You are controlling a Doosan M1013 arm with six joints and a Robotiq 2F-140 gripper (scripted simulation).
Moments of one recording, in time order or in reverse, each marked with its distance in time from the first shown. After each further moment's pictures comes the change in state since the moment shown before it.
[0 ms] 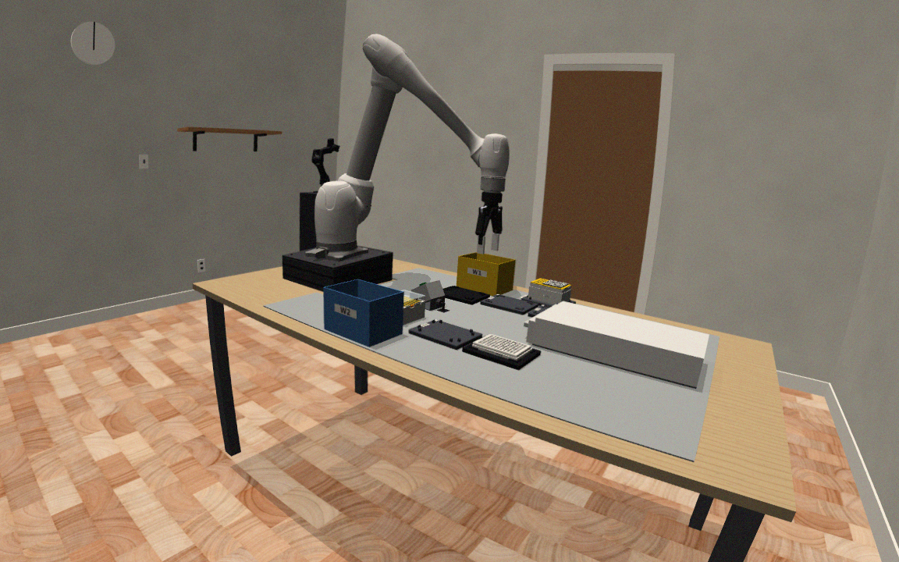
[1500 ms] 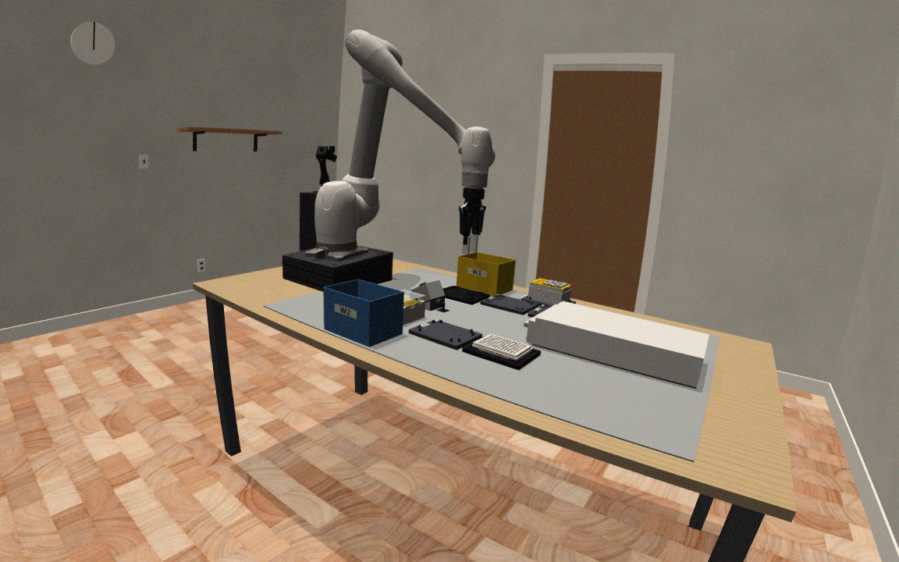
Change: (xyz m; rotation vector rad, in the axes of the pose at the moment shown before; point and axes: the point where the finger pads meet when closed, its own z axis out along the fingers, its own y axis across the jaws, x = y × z) arm -0.015 0.104 -0.014 0.000 0.000 0.074
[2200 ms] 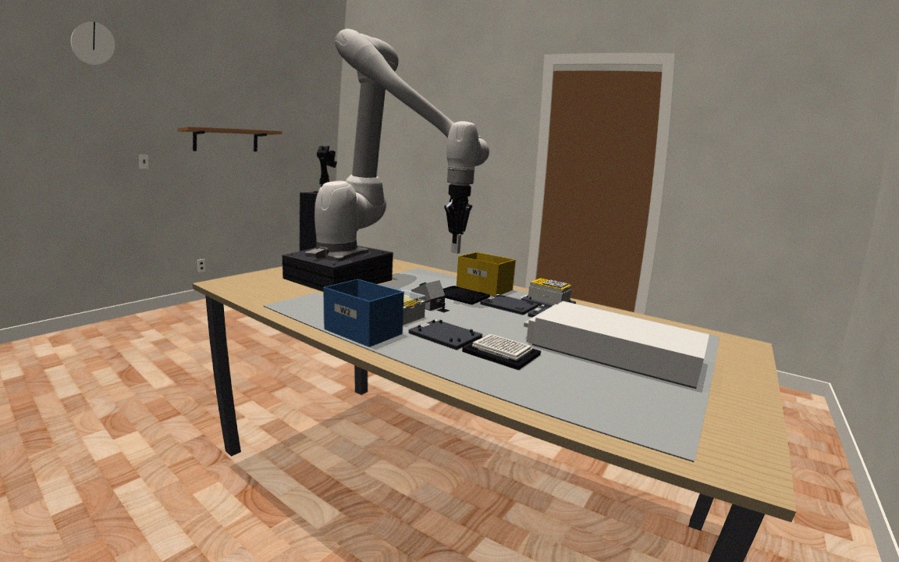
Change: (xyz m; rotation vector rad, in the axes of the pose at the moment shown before) arm -0.005 0.075 -0.010 0.000 0.000 0.000
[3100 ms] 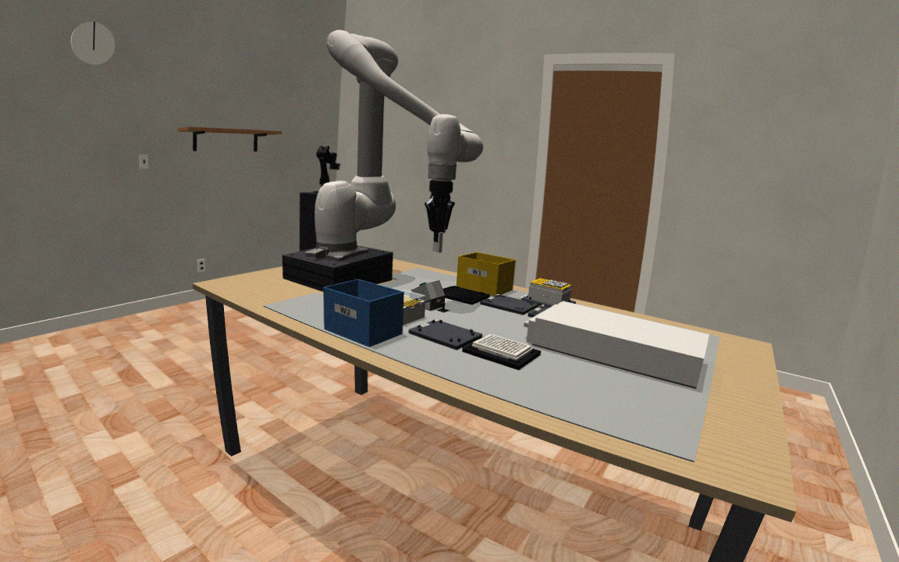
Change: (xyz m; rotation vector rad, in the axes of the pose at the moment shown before) arm -0.006 0.091 -0.012 0.000 0.000 0.000
